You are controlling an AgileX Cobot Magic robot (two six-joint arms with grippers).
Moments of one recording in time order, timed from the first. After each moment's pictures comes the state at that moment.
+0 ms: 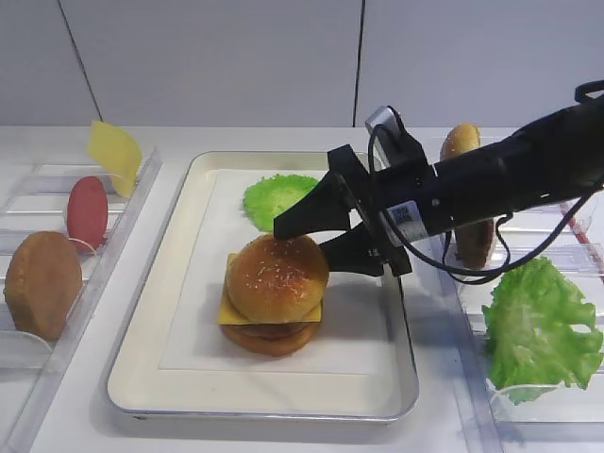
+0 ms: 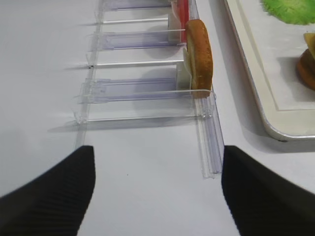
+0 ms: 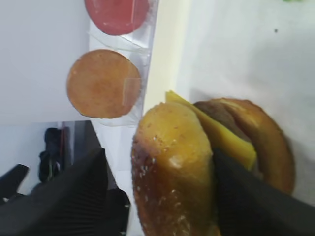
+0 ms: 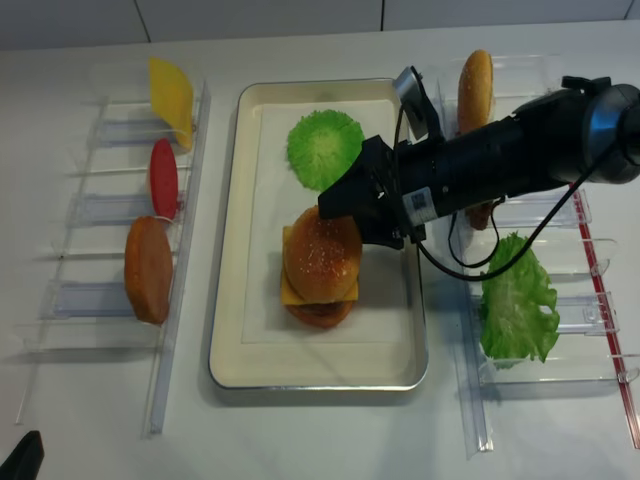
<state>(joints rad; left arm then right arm) -0.05 -0.02 -0.49 0.04 1.18 -0.03 0.26 1.91 -0.96 1.57 1.10 -0.98</state>
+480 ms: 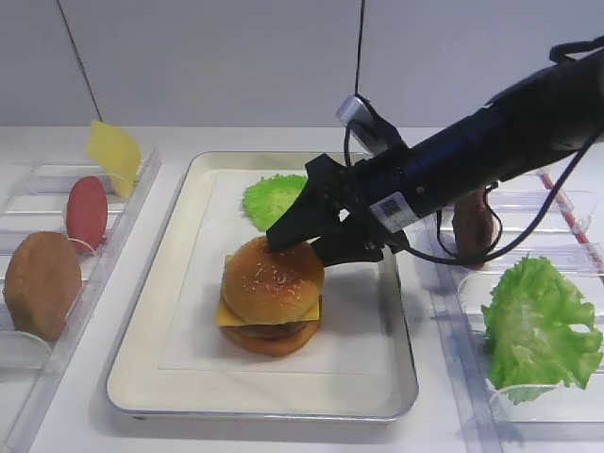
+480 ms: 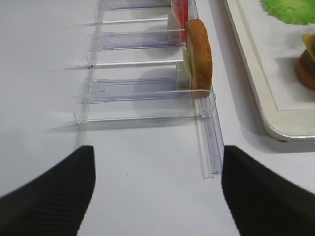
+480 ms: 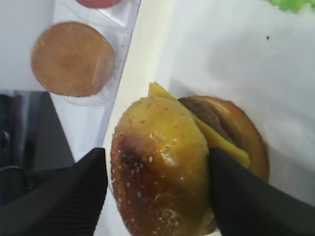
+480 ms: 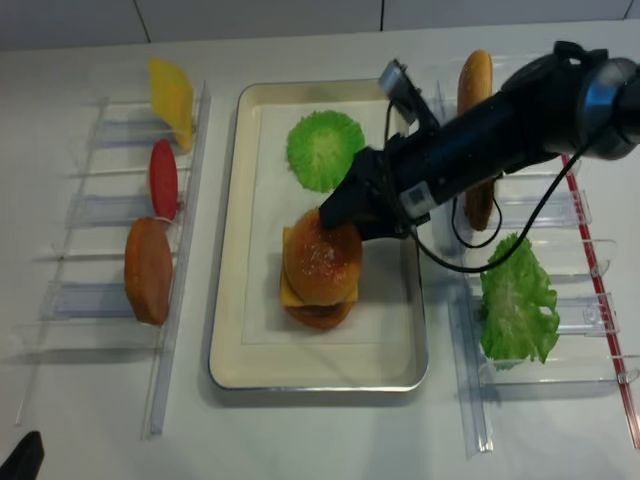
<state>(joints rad) -0.05 -0.02 -0.49 0.04 1.18 -0.03 0.30 1.91 -1.08 1.35 1.05 -0.91</state>
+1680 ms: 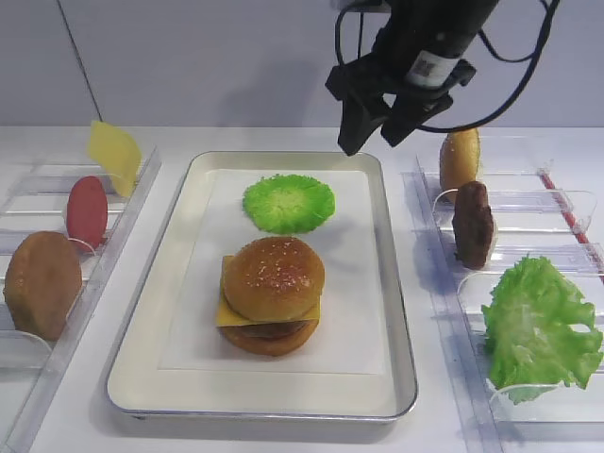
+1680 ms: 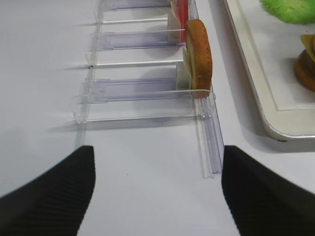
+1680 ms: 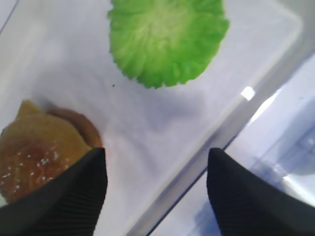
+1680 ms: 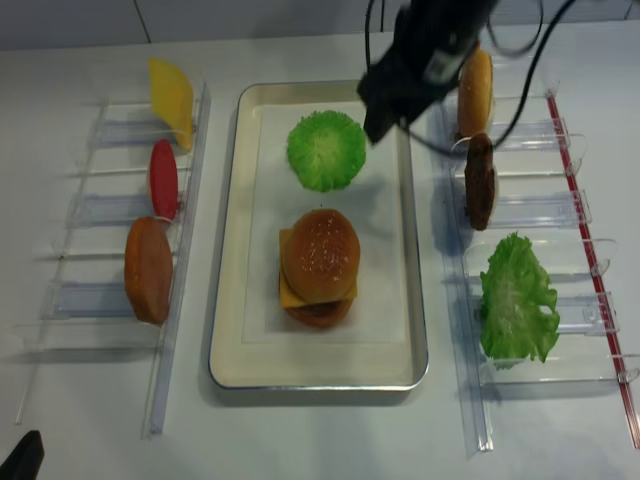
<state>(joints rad) -0.05 -0.02 -0.49 0.04 1.18 -0.03 0.34 1.91 -1.73 0.39 1.22 -0.34</state>
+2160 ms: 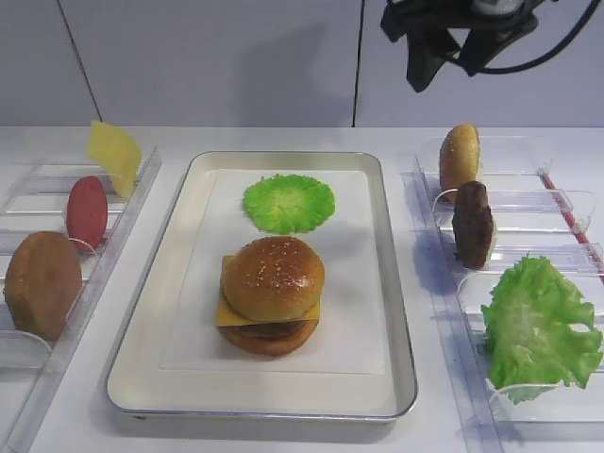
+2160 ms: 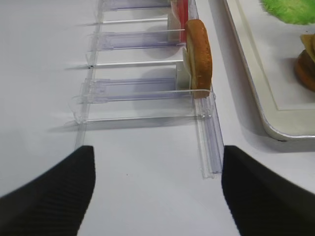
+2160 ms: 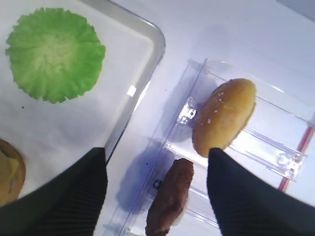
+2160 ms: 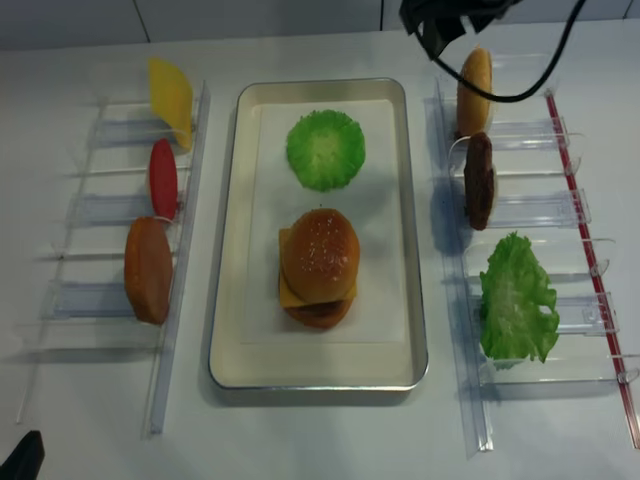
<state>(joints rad) -0.05 -0.02 -0.49 0.04 1.18 -0.03 0.34 1.78 -1.78 0.06 1.24 -0.12</state>
